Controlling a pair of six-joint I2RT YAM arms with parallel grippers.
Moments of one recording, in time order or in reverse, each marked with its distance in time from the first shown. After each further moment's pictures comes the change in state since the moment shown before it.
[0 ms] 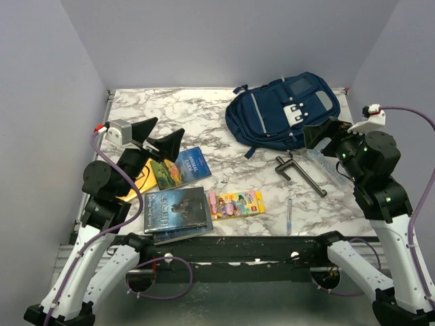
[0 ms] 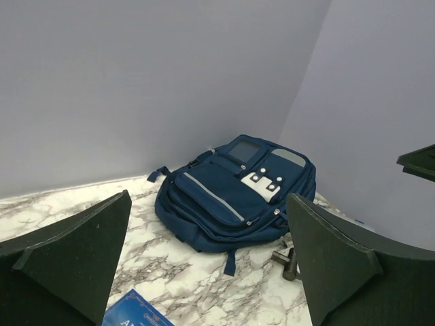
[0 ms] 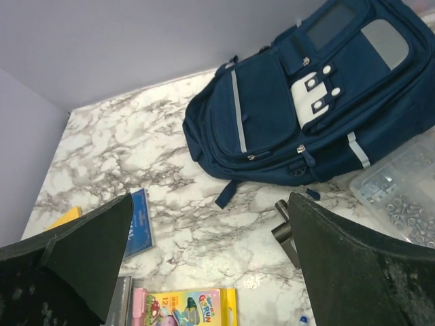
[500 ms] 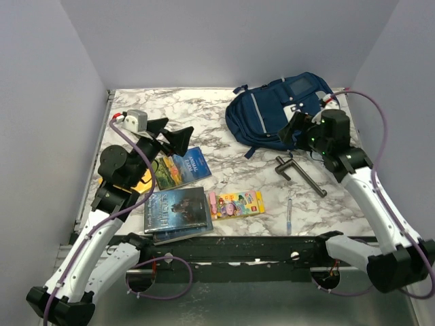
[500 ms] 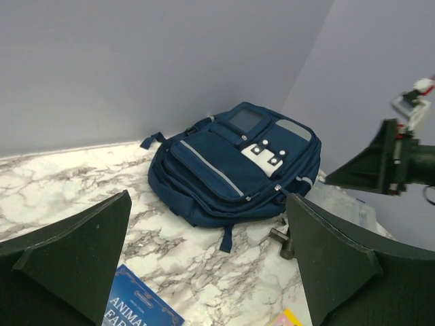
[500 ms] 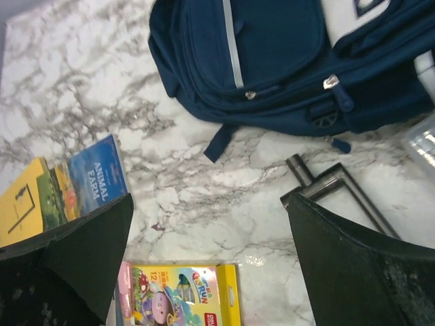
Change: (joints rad) left arm -0.013 0.109 0.000 0.000 0.000 -0.031; right arm 0.000 0.303 -0.053 0.055 -0.093 0.047
